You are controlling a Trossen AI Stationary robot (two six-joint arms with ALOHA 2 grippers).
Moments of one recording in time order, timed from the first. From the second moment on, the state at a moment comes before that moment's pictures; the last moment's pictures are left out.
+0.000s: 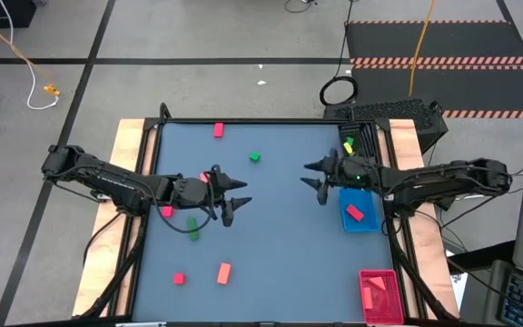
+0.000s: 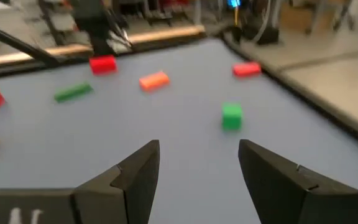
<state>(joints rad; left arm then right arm) -0.18 1.26 0.73 0.19 -0.39 -0.33 -0.17 1.06 0.33 0.45 0.10 0.10</state>
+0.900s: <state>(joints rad) -0.07 1.30 0.73 -0.23 -0.68 -0.67 0.04 1.03 0.34 0.68 0.17 0.07</state>
